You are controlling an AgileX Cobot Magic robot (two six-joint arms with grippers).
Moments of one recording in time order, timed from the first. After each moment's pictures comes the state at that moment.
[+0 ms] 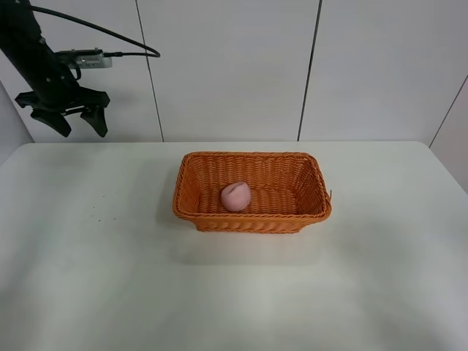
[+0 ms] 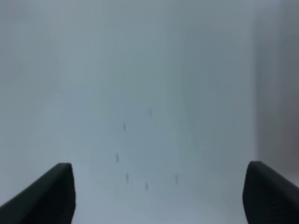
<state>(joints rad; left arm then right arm) 0.00 2.00 -1.86 -0.07 1.17 0.11 -0.01 -0.01 -0.49 0.03 1.02 -0.01</state>
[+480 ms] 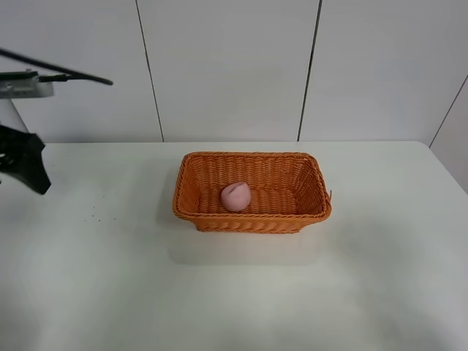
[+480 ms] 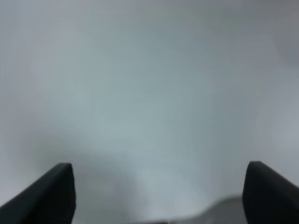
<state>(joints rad) 0.00 1.30 -1.11 -0.07 1.17 0.10 -0.01 -0.01 -0.49 0.03 1.02 -0.01</state>
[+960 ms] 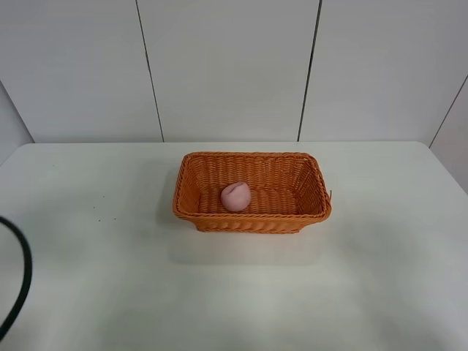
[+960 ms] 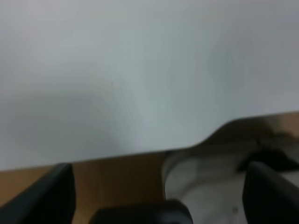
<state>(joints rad) 0.00 0.53 -0.53 -0.07 1.09 0.10 -0.01 -0.01 -0.49 0.03 1.02 -0.01</state>
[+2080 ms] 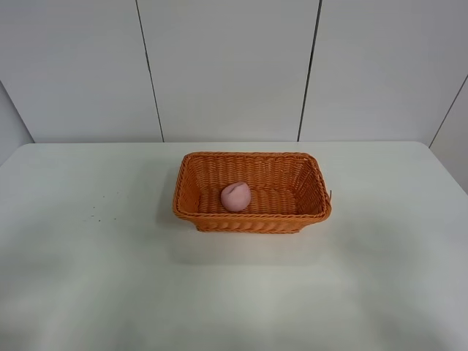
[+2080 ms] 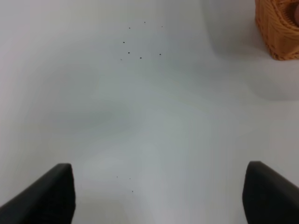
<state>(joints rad) 0.00 0.00 -0.50 -0.05 1.06 0.08 -0.01 -0.01 -0.49 0.03 1.02 -0.01</state>
